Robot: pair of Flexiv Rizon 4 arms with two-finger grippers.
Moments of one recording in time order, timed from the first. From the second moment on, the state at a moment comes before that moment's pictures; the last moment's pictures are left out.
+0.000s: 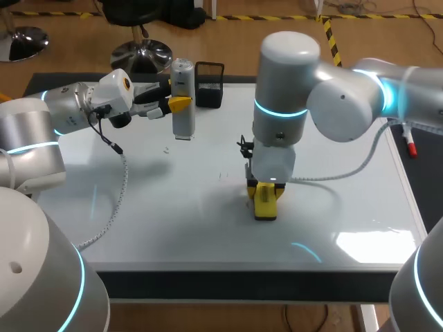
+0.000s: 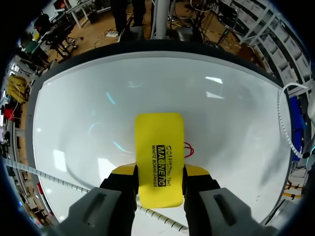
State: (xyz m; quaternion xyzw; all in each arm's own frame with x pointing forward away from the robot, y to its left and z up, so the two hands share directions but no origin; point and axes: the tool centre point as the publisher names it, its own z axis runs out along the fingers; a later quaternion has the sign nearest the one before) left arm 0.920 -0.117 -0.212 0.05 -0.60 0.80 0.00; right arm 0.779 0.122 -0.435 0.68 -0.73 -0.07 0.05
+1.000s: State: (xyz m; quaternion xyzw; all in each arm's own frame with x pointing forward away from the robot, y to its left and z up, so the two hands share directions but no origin) left arm 0.920 -0.117 -0.212 0.05 -0.60 0.80 0.00; right arm 0.771 0.129 -0.397 0.69 -0.72 -0.04 0.00
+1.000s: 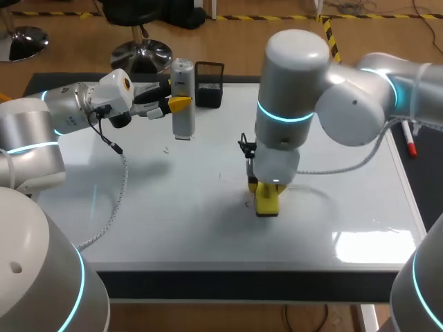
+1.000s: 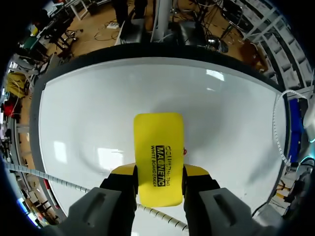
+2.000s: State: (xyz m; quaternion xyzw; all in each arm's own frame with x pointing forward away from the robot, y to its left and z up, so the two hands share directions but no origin) left arm 0.920 -0.117 -0.212 0.05 -0.60 0.80 0.00; right arm 0.756 0.196 -0.430 0.74 -0.67 -0.04 0.01
